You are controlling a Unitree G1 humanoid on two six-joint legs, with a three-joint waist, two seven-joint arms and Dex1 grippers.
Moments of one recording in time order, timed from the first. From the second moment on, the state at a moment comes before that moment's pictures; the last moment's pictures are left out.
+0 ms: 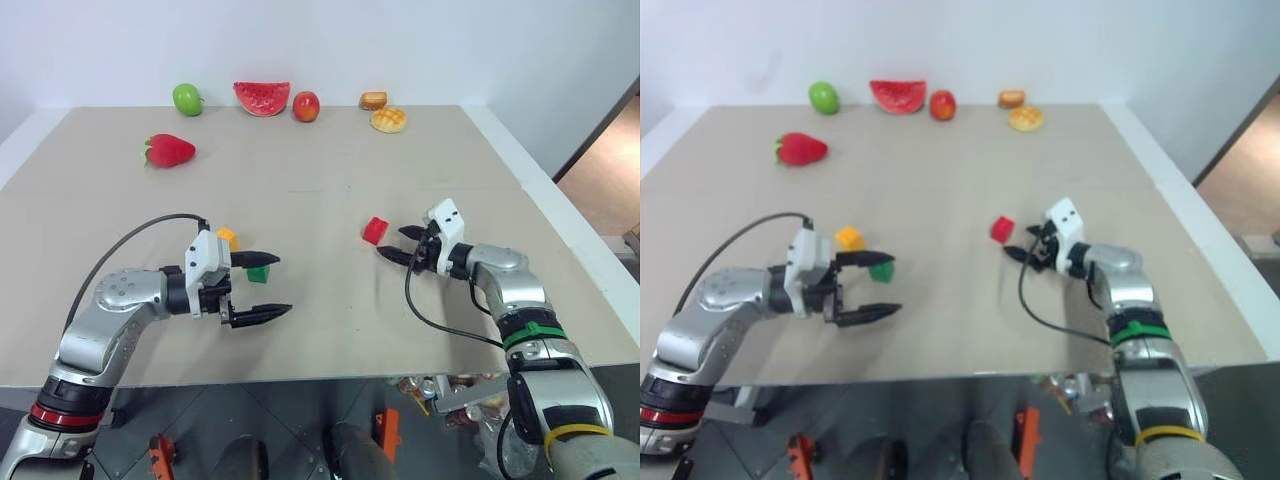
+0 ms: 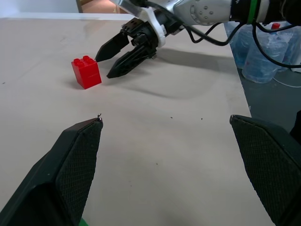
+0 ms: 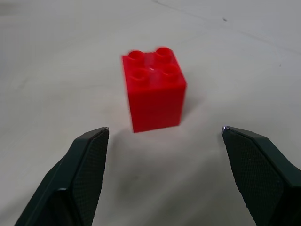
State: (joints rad) left arm -0.33 0.63 -0.04 -0.21 -0.52 0.33 -1.10; right arm -0.81 -0.51 0.02 0.84 0.16 0.08 0.92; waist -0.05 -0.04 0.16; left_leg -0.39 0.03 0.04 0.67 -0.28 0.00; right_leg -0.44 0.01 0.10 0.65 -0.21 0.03
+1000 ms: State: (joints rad) left arm -0.25 0.65 0.05 -0.20 -0.58 0.45 -1.02; right arm -0.70 -0.52 0.00 0.67 0.20 0.09 1.17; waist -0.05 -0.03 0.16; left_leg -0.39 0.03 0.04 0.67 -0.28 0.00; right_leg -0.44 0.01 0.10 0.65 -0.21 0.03
